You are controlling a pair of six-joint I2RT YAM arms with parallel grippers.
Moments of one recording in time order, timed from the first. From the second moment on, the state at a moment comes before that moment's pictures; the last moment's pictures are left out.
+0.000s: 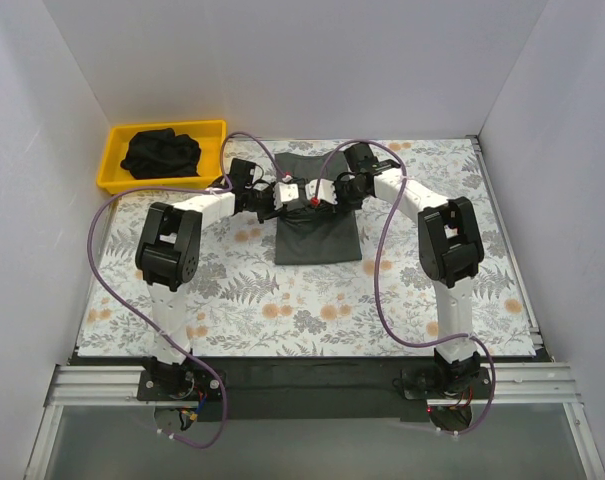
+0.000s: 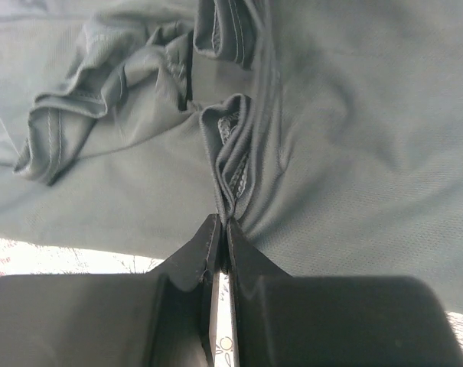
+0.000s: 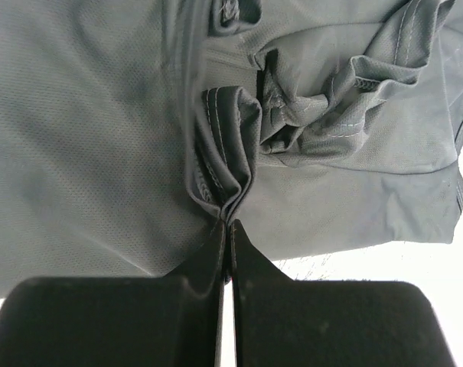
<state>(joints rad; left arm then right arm) -0.31 2.09 1.43 -0.22 0.75 1.01 0.44 2.12 1.70 -0.65 -0.41 -1.33</state>
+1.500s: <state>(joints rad) -0.45 1.78 0.94 -0.11 0.62 0.94 0.56 1.77 1.09 -0.51 -0.35 -1.24</state>
